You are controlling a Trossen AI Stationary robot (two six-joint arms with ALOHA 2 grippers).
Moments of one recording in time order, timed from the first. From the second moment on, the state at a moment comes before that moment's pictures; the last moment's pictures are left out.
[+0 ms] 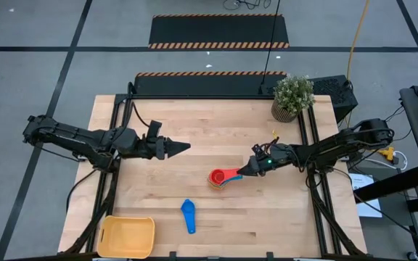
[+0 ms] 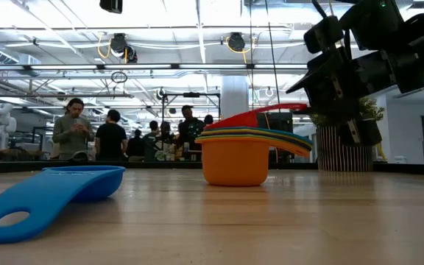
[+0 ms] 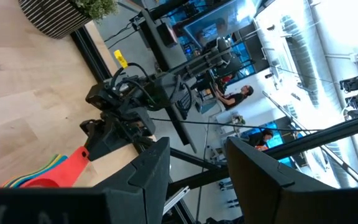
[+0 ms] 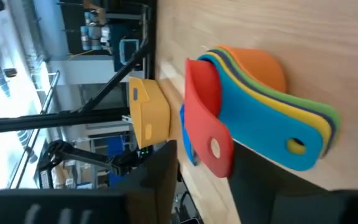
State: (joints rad) left arm -0.21 1.04 0.88 0.10 -0.29 -1.12; right arm 0.06 1.31 0.26 0.72 -0.18 1.51
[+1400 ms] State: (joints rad) left arm -0.32 1.06 0.88 -0.05 -0.07 -1.30; right arm 0.06 1.03 0.79 -0.58 -0.20 1.11
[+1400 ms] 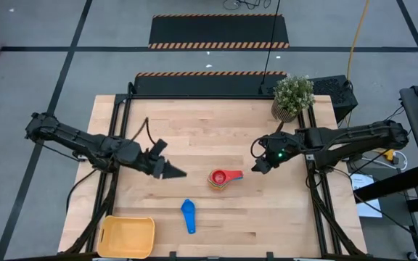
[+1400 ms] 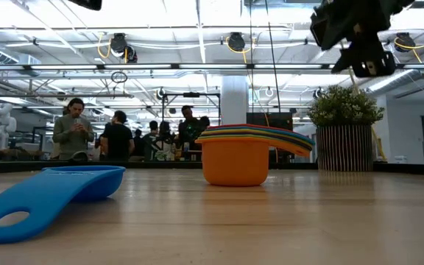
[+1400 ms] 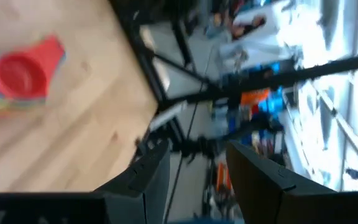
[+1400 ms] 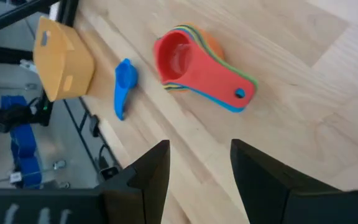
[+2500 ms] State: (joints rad) left arm -0.25 1.50 0.88 -0.20 0.32 -1.29; right arm 0.06 1.03 0.85 -0.50 -0.26 1.15
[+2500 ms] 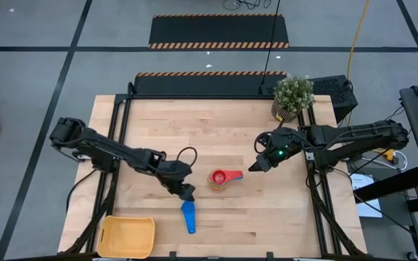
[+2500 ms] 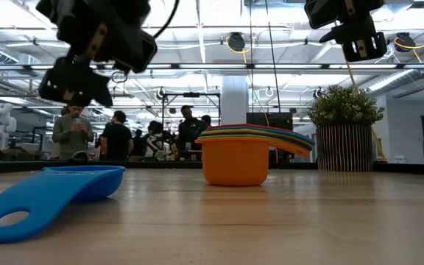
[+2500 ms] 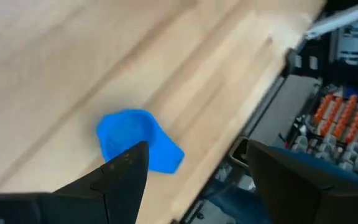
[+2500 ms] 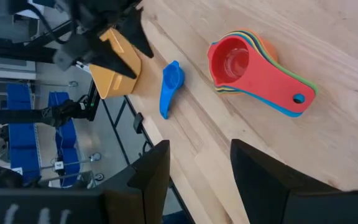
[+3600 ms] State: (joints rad) left arm -0.18 1.69 0.88 -0.21 0.39 -1.00; right arm 0.06 1.03 0.85 -0.49 -0.27 1.14
